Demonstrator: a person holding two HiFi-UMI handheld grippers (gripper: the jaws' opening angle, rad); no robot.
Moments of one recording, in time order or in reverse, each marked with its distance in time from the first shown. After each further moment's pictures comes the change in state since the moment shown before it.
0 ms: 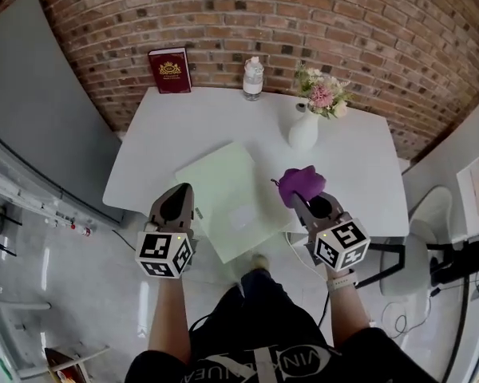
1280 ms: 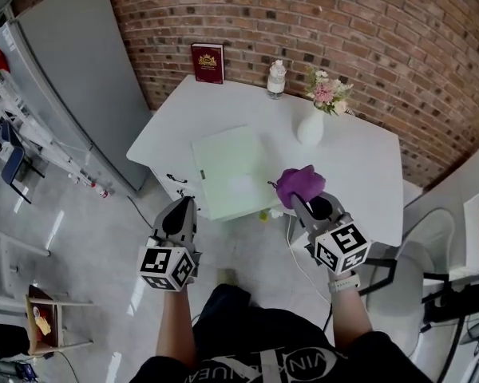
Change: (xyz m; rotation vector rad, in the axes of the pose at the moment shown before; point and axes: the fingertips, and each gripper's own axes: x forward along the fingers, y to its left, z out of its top) left arm -0.148 -0.115 0.007 -0.081 -0.096 0.224; right arm -0.109 0.043 0.020 -0.151 -0.054 0.247
